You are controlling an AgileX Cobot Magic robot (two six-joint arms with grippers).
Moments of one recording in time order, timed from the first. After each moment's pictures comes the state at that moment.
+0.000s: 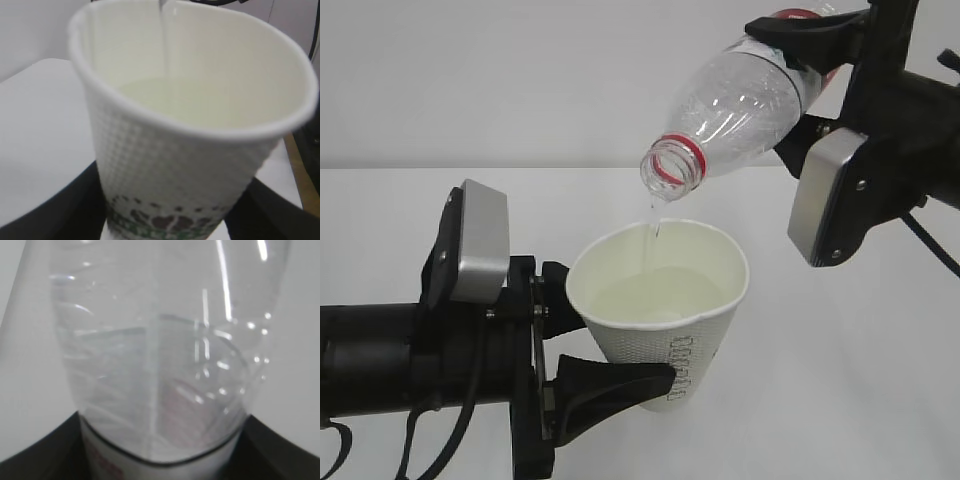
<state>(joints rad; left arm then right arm) -0.61 1.63 -0.49 0.87 -1.00 -0.45 0.29 1.39 -0.63 -0.56 -0.80 -1.23</state>
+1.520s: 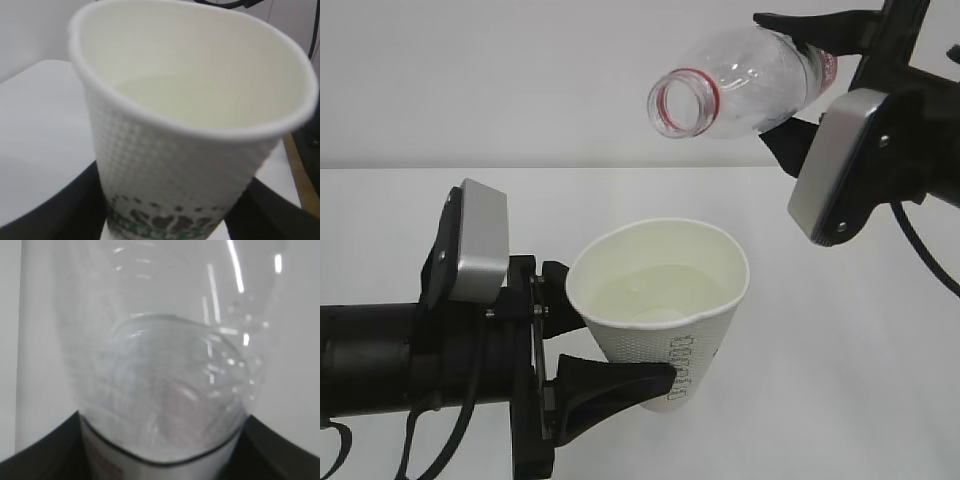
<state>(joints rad) -0.61 1.63 -0.49 0.87 -1.01 -0.45 0.29 1.39 -0.63 -0.56 -0.82 -0.96</state>
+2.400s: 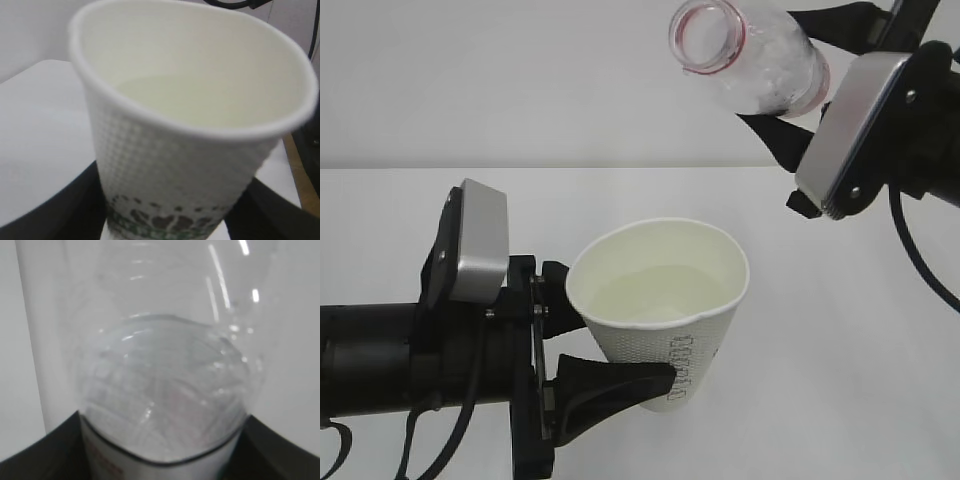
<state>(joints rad) -0.61 1.63 -0.49 0.87 -1.01 -0.45 0.29 1.39 -0.63 -0.55 -0.82 -0.72</state>
